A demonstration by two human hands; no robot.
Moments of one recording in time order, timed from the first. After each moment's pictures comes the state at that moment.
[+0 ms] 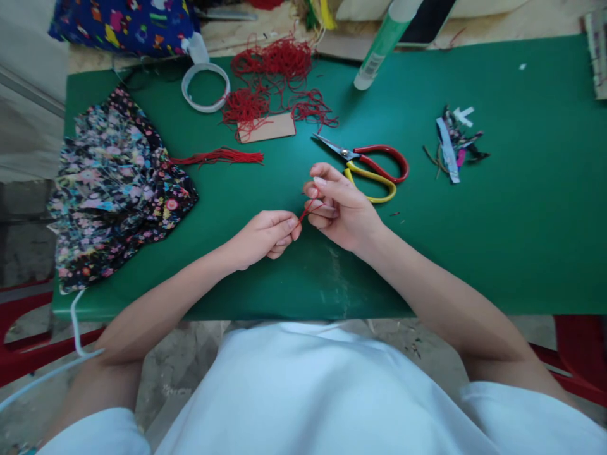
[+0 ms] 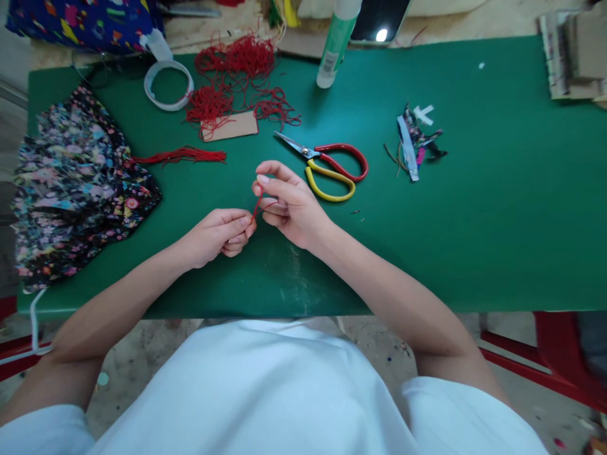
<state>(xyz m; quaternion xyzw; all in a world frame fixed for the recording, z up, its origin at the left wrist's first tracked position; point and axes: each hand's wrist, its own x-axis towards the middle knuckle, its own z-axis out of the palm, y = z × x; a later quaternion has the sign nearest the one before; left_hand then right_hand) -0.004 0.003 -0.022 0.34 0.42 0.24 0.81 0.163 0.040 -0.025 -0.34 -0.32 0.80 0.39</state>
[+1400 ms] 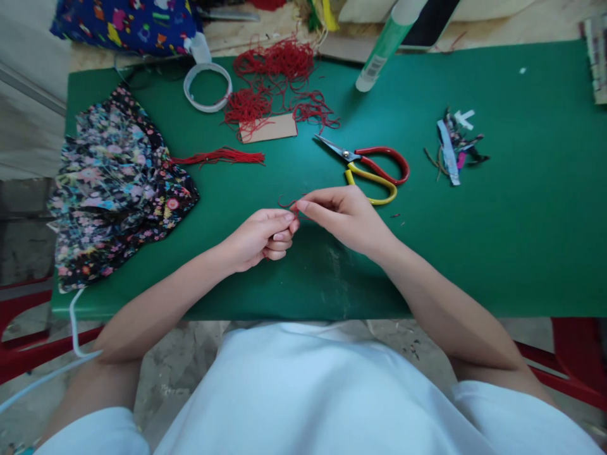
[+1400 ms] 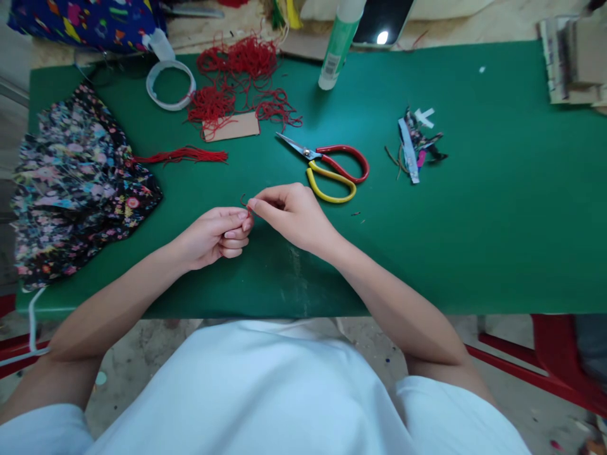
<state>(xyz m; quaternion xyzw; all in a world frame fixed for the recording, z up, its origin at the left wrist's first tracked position) -0.003 0.006 -0.015 0.22 0.42 0.25 0.85 0.170 0.033 -0.017 -0.46 -0.65 0.54 0.27</state>
